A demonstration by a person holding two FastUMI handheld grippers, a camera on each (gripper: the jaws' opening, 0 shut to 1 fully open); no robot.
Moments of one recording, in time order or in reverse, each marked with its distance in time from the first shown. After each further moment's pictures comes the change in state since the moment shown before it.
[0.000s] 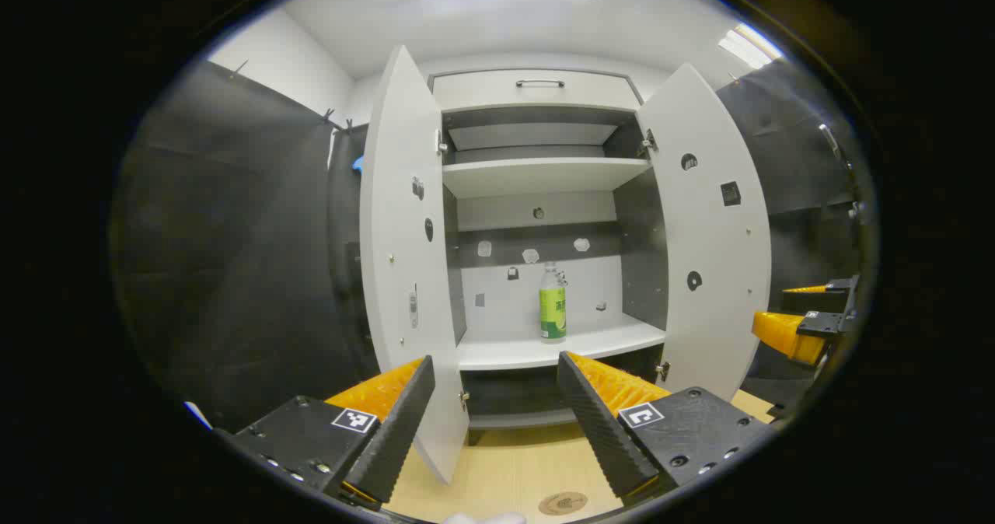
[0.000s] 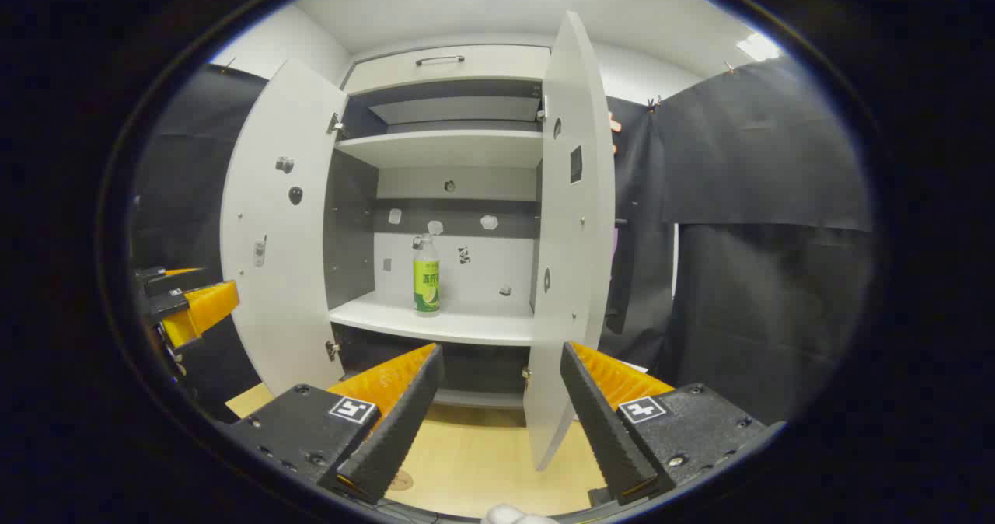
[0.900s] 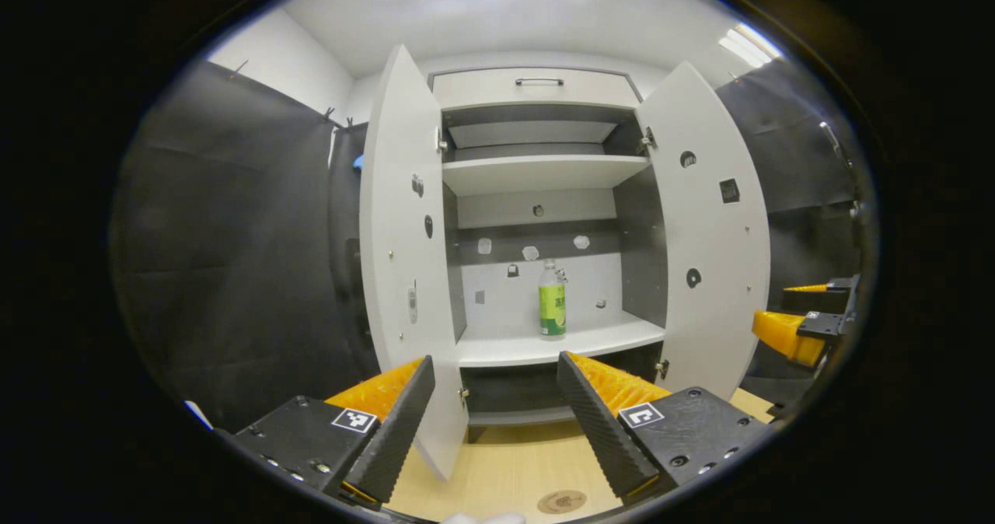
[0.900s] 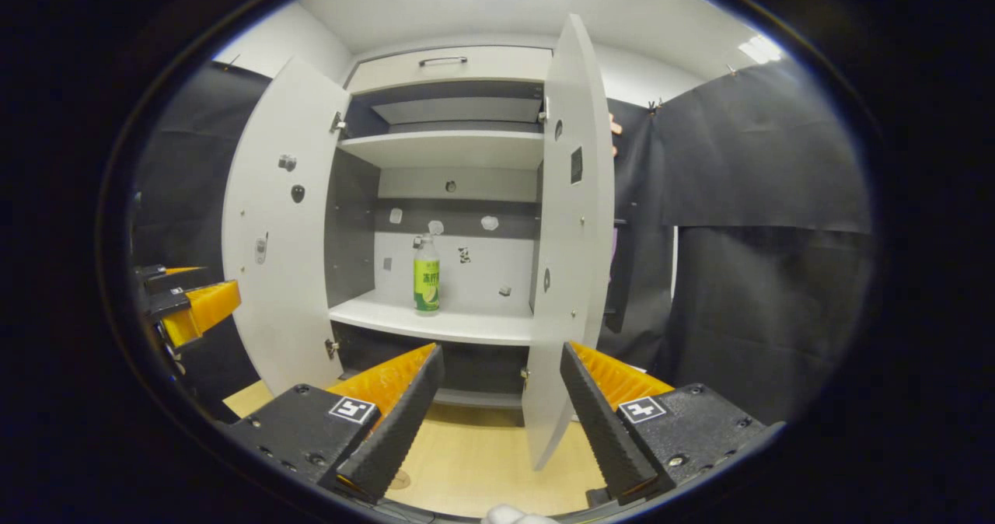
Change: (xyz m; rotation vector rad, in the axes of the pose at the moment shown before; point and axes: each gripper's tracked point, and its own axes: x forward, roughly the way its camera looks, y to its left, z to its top) left arm 0.000 -0.005 -0.003 0.000 0.008 0.006; right arm -0.002 -0.002 -0.001 -0.004 -0.009 -0.001
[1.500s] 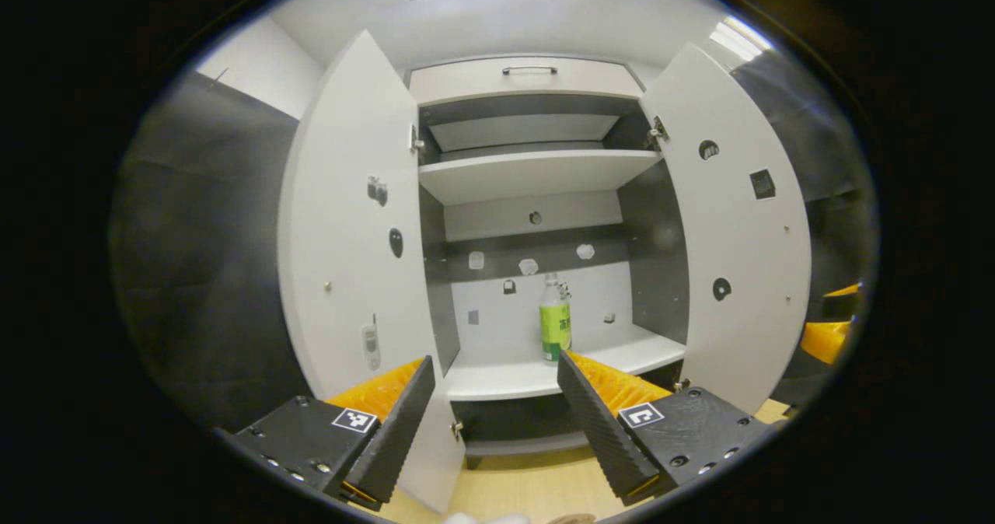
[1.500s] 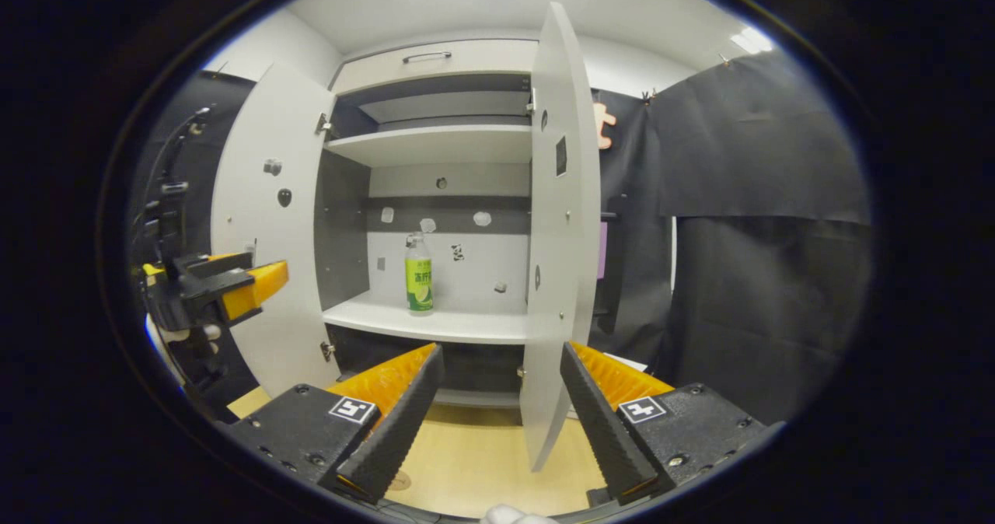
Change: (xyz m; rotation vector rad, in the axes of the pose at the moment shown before) left arm 0.121 -0.019 0.030 0.043 -0.062 -0.026; right arm 0.014 -0.015 0.006 0.033 0.020 -0.006
